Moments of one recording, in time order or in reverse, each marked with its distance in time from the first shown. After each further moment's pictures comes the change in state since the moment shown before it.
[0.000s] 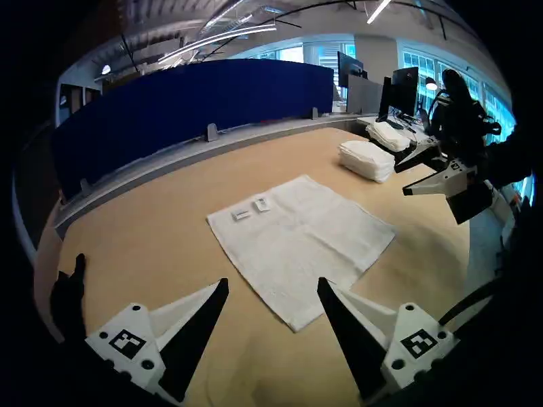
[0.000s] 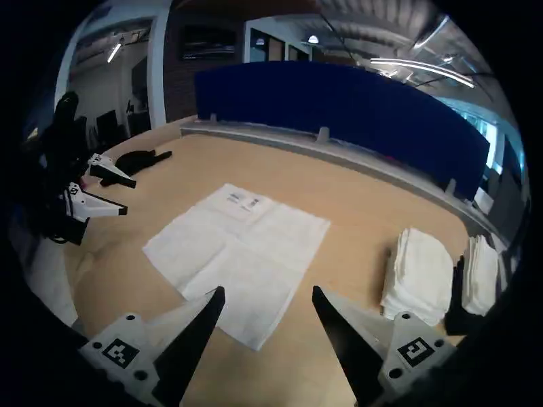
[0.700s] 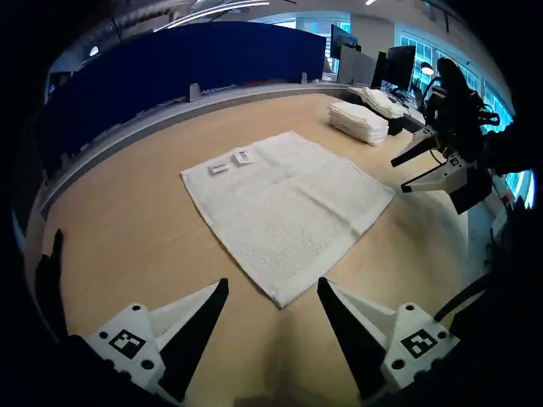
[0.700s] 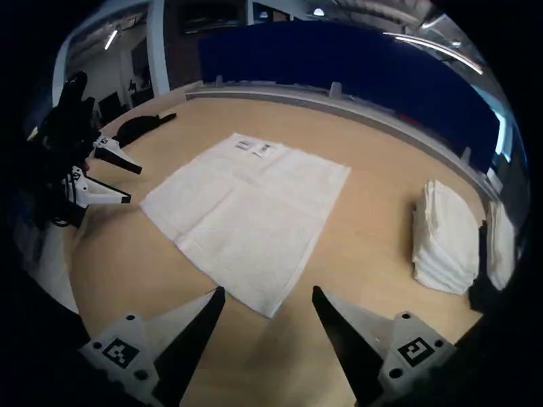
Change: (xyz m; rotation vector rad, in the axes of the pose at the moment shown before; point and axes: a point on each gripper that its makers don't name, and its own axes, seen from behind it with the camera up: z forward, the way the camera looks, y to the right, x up) left arm -0.059 0.021 0.031 -0.078 -0.151 -0.008; right arm -0.071 -0.013 0.018 0.049 -0.156 0.020
